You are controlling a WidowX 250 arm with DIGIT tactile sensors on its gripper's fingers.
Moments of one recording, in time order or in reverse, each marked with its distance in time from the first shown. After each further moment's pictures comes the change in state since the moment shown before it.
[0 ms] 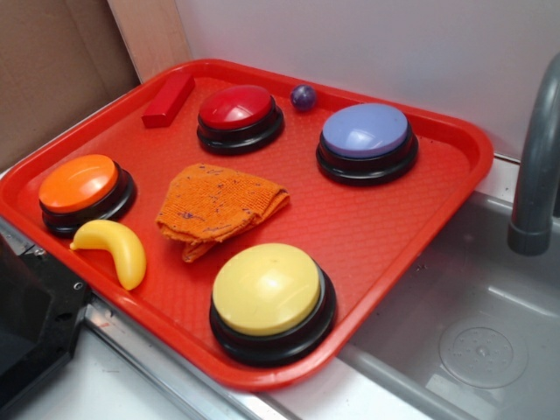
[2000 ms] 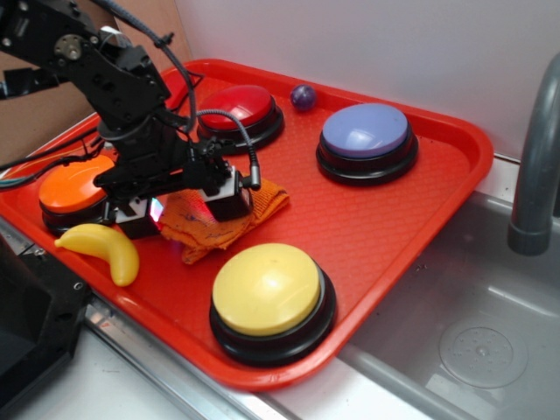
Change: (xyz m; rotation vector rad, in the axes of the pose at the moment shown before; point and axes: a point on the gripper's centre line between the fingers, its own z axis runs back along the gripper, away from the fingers) arm 0.035 -0.011 -0.222 -0.030 -0.122 0.809
